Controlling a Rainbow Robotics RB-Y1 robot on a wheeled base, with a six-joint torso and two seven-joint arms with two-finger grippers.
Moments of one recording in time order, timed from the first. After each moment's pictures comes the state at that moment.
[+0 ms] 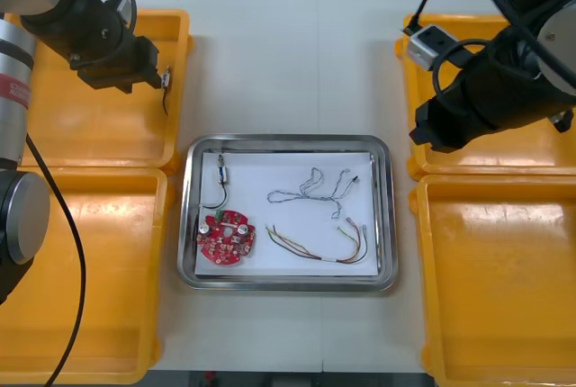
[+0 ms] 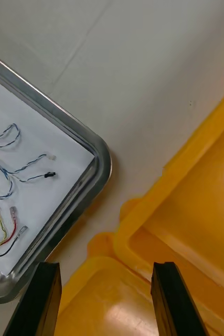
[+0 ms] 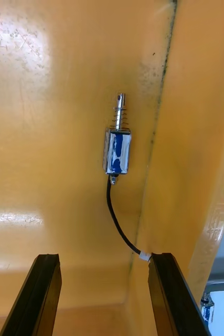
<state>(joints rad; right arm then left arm) -0.65 -0.58 0.09 -2.05 -0.76 1.92 1.55 -0.99 0.44 0.15 -1.09 0.46 1.65 -1.44</state>
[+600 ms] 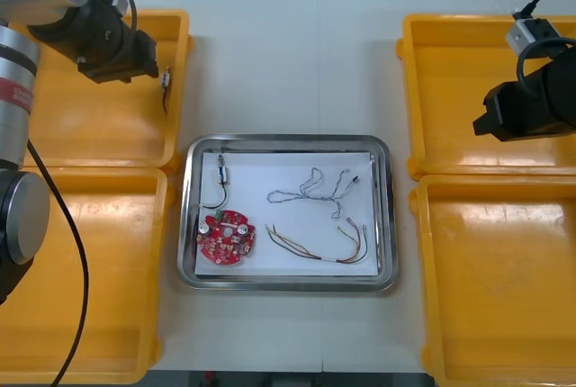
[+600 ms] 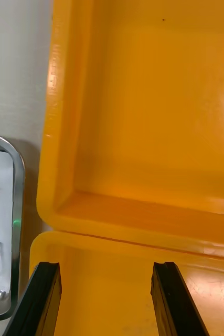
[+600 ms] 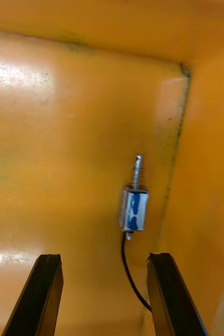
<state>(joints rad) -0.54 -0.69 -0.09 -2.05 -0.78 1.92 1.24 -0.99 0.44 0.15 -1.01 0.43 1.45 -1.44</state>
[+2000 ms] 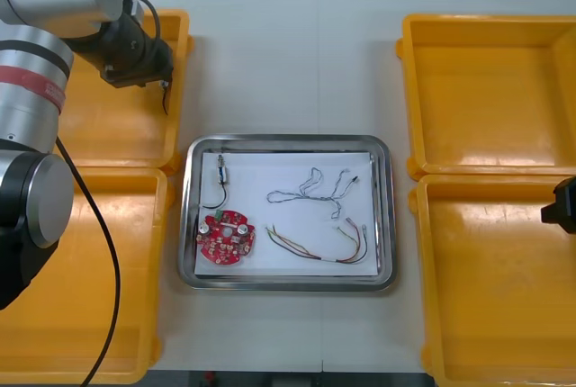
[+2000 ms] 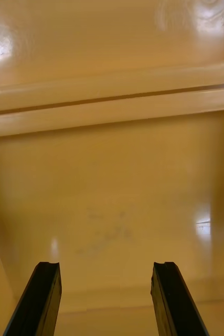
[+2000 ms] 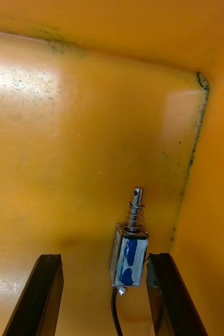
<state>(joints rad) -0.09 -0.73 -0.30 -2.27 -0.79 1.92 1.16 -1.07 0.37 0.17 -0.80 0.32 1.30 -1.44</state>
